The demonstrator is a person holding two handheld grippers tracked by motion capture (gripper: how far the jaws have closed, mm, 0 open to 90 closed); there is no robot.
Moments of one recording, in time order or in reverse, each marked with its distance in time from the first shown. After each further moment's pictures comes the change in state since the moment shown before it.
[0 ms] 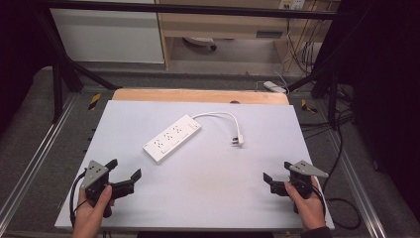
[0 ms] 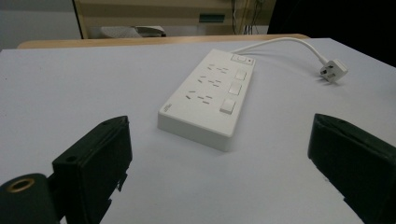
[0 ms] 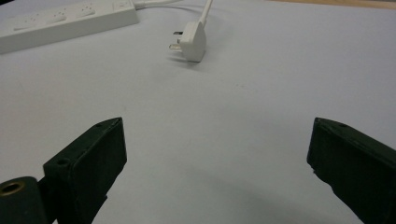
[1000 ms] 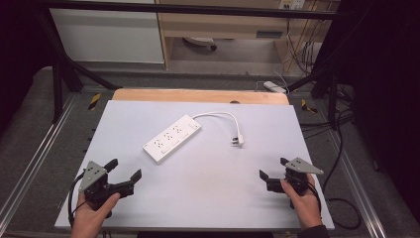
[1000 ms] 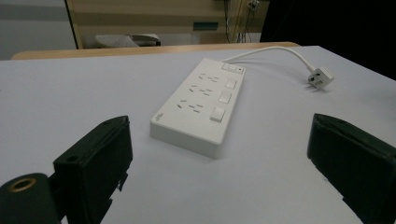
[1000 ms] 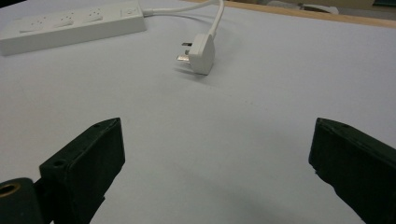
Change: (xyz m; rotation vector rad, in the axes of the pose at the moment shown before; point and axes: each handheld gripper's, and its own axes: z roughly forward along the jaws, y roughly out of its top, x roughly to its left) left arm -0.005 0.005 -0.007 -0.027 -0.016 0.011; right arm 0.003 0.006 0.010 -0.036 0.018 -0.038
